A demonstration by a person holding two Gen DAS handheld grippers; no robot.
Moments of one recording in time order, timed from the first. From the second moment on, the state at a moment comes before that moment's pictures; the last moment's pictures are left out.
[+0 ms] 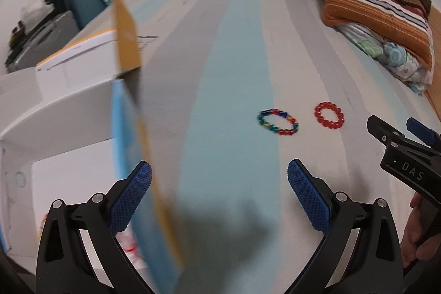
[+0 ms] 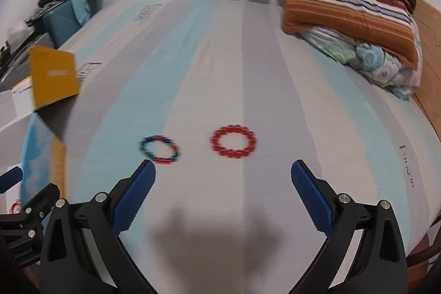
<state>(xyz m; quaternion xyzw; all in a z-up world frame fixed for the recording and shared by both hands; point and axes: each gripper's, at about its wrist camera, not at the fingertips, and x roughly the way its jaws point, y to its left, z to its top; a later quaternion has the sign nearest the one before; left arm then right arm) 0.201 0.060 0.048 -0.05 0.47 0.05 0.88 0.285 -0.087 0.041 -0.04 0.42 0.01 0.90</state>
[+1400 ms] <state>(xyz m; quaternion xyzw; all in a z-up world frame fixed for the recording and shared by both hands) 0.333 -0.007 -0.077 -0.03 0.49 0.02 0.87 0.417 -0.100 -0.093 -0.05 0.50 0.05 0.86</state>
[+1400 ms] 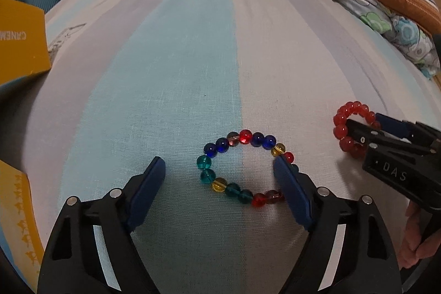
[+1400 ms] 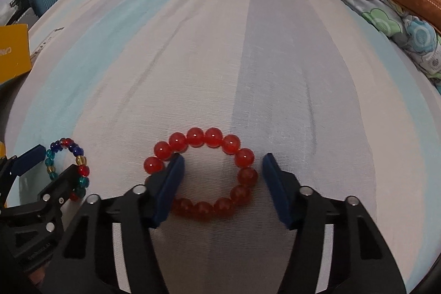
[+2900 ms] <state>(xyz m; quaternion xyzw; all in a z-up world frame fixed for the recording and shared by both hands) 0.270 -0.010 0.016 -0.07 0.50 0.00 0.86 0.340 -0.132 0.000 0.02 0.48 0.06 0.87</state>
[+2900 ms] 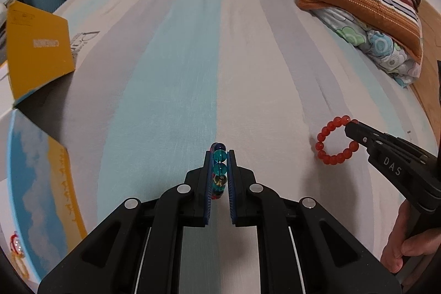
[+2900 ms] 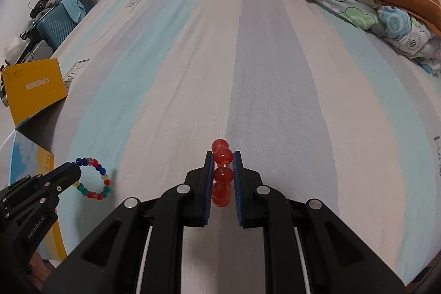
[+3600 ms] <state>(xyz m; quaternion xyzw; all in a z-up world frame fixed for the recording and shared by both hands) 0.199 -0.001 0.051 -0.04 0.50 -0.01 0.86 0.254 -0.131 0.034 0.00 0.47 0.05 0.88</state>
